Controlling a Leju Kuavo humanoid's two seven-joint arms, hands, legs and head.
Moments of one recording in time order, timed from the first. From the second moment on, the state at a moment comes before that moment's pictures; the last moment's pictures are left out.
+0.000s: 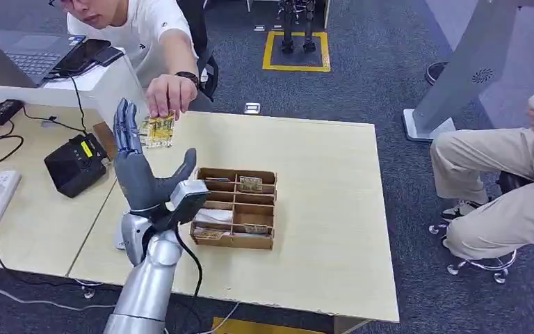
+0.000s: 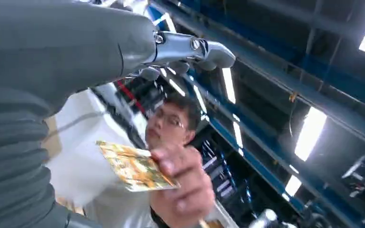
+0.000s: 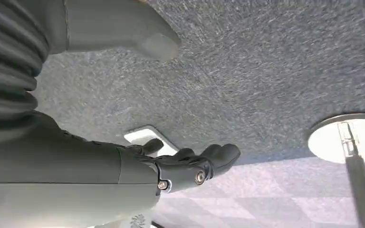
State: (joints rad) left arm -0.32 -0.30 0.02 -1.40 -0.93 0.70 -0.53; right arm -0.06 0.33 -1.55 -0.65 1.31 -0.66 -0.33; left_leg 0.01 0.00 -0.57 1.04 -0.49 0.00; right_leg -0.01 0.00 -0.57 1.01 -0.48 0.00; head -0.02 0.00
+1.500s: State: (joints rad) left arm -0.34 -0.31 0.10 -1.40 -1.24 0.70 -0.43; right arm -0.06 0.33 -1.55 -0.64 1.32 -0.66 -0.35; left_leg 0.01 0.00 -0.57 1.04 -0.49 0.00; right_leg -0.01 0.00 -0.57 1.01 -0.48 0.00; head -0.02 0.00
